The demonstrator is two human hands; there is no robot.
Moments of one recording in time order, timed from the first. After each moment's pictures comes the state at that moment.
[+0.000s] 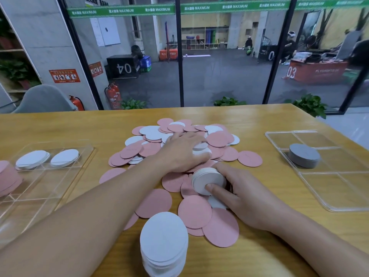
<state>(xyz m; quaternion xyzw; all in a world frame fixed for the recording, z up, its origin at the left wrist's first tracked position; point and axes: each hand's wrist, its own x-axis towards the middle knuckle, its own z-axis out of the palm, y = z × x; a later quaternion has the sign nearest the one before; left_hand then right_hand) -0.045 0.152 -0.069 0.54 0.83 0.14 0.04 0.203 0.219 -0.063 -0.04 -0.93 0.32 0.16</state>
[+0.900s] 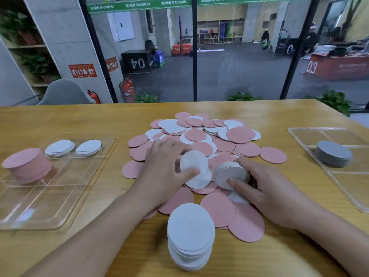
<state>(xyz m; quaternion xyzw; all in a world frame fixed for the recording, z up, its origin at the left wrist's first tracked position) -0.004 0.014 -0.066 0.46 0.82 0.33 -0.03 0.203 0.220 -0.072 -0.08 -0.93 0.31 0.16</state>
